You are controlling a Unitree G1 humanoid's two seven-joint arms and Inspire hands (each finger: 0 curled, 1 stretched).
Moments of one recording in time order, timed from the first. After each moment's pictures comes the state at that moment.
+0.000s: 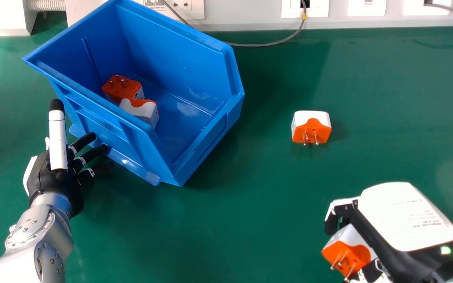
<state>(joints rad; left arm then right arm) -0.22 0.21 0.38 0.25 -0.29 0.44 0.05 0.50 -0.55 0.07 -0.55 -0.95 -0.10 0.20</state>
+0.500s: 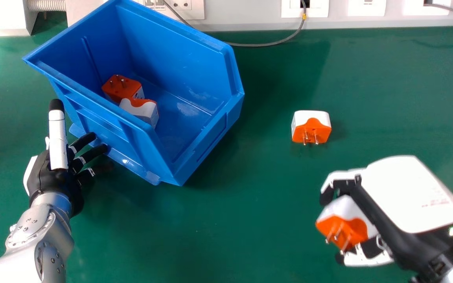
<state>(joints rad) -0.22 0.21 0.38 0.26 -0.29 0.43 0.06 0.42 -0.52 0.01 -0.55 -0.88 -0.19 0.10</state>
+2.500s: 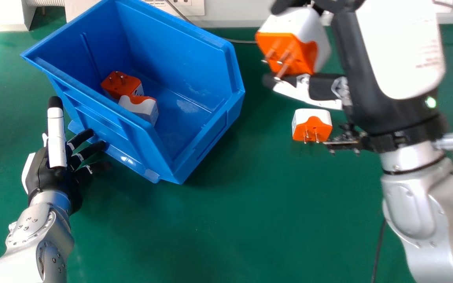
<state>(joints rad) -0.22 0.21 0.37 0.26 -0.28 0.40 0.06 -0.23 -0.24 0.14 -0.32 -0.95 -0.23 -0.25</state>
